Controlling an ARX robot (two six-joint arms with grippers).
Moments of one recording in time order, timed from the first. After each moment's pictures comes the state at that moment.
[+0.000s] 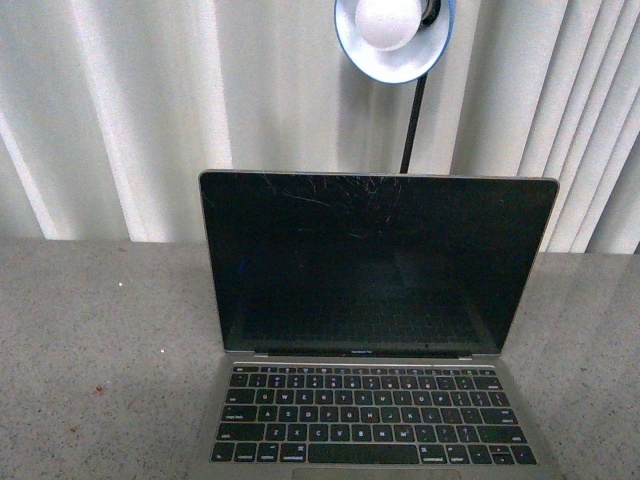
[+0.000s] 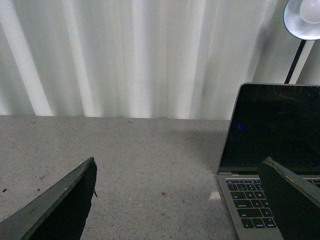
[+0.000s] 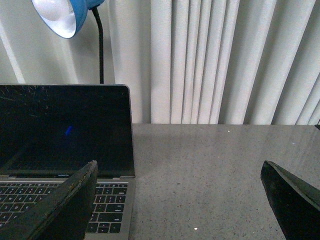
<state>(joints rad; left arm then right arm) 0.00 0.00 0.03 0.00 0.00 0.00 0.00 0.00 0.01 0.00 0.00 -0.01</state>
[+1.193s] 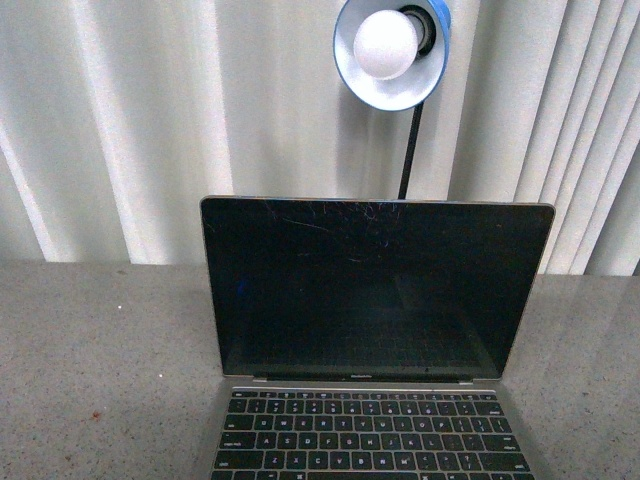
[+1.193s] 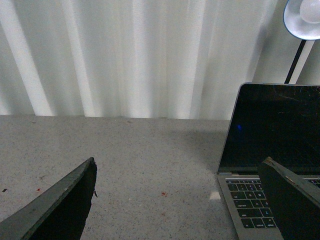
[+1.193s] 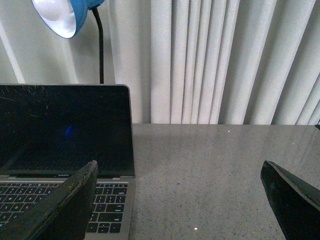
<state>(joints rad) 0.00 0.00 0.03 0.00 0.00 0.00 0.00 0.00 0.01 0.00 0.00 -0.01</state>
